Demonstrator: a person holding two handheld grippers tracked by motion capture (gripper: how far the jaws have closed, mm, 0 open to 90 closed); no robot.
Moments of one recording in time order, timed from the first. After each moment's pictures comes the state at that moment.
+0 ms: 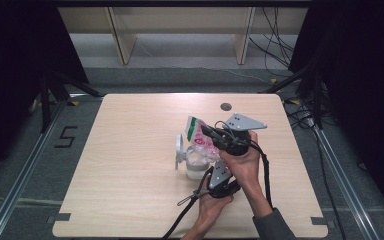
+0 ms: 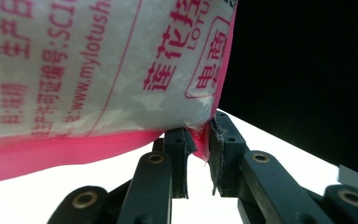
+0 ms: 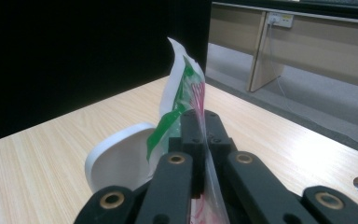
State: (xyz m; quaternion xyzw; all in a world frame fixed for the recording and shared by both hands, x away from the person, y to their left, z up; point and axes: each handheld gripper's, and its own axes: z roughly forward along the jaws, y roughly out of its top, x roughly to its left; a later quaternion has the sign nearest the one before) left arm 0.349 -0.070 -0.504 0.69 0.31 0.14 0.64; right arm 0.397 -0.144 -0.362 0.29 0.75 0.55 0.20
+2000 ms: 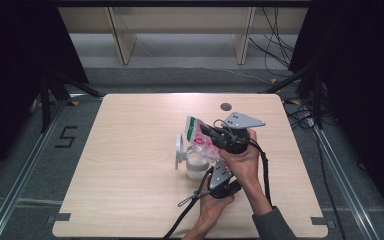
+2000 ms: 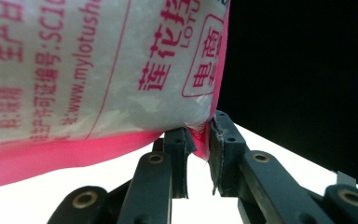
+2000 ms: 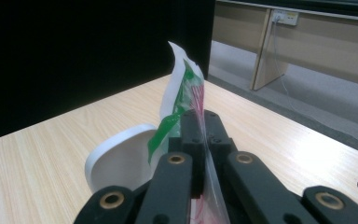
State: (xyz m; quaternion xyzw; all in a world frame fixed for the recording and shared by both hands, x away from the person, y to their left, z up) left arm 0.348 -0.072 -0.502 0.68 0.31 0.14 0.65; right arm 0.402 -0.143 -0.360 0.29 0.76 0.55 0.20
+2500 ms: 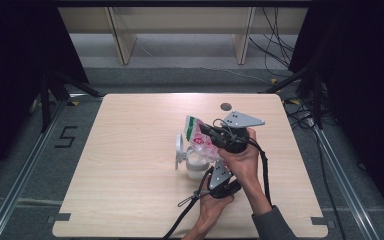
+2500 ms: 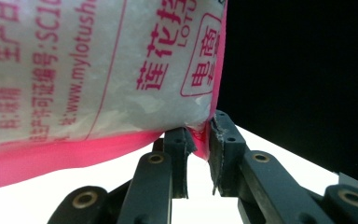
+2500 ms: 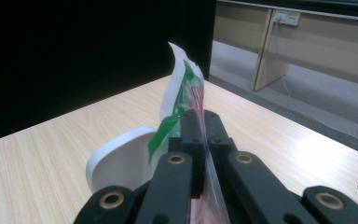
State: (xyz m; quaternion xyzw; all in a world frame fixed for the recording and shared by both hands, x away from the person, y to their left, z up) left arm 0.347 -0.071 -0.500 0.68 0.31 0.14 0.64; right arm 0.402 -0.141 -0.358 0.29 0.76 0.55 0.19
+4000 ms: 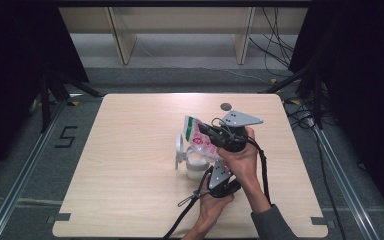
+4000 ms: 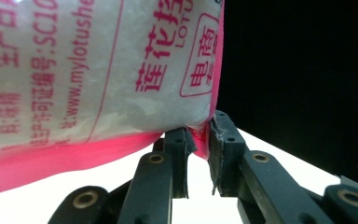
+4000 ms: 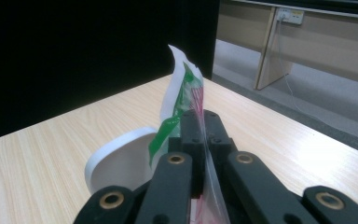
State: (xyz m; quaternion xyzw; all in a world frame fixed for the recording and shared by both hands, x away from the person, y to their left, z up) left arm 0.349 -0.070 -0.501 0.68 0.31 0.15 0.65; right arm 0.406 -0.139 -0.359 0.28 0.77 0.55 0.19
